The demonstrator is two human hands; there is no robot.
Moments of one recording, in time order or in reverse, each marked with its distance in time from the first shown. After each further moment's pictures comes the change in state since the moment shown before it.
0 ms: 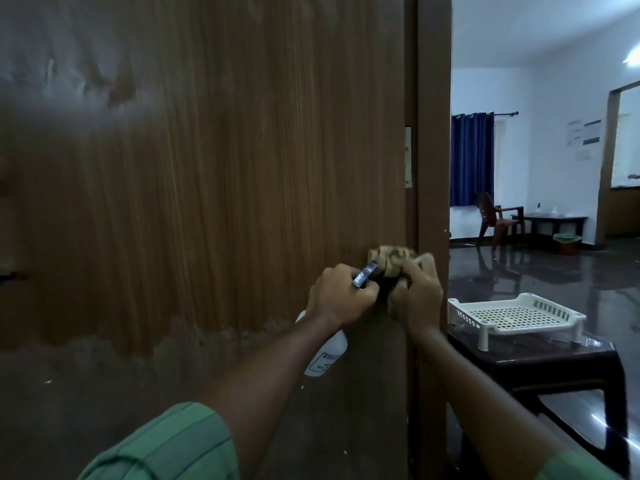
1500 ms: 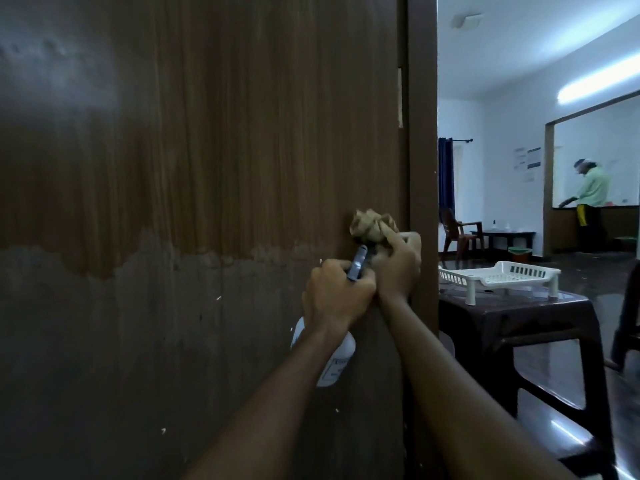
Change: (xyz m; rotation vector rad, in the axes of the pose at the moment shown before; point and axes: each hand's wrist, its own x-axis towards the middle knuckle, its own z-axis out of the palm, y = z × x) left_hand -0.091 -0.072 0.083 -0.160 0.267 -0.030; right_hand -0.086 -0.002 0.052 0.136 0.221 0.228
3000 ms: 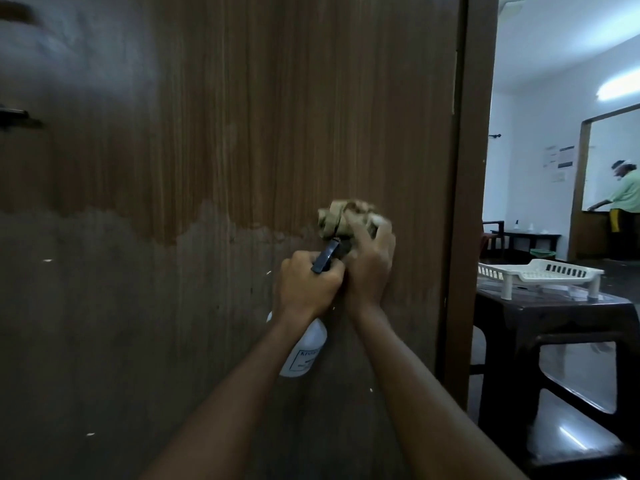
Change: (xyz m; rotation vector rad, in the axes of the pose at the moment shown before) left_hand 0.000 -0.086 -0.084 -0.066 0.119 0.063; right_hand -0.094 -0.060 0.065 -0.126 0.003 -0.347
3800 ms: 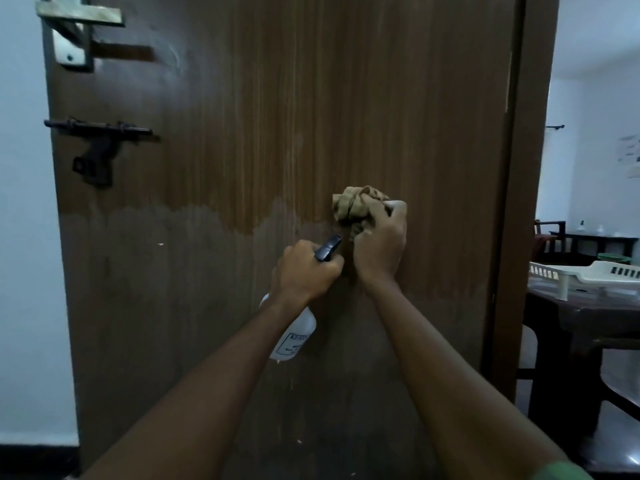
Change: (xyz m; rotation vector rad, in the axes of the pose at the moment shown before) left_hand -0.018 0.002 -0.104 0.236 -0.053 -0.097; right_hand 0.007 -0.081 0.004 0.135 -0.090 0.105
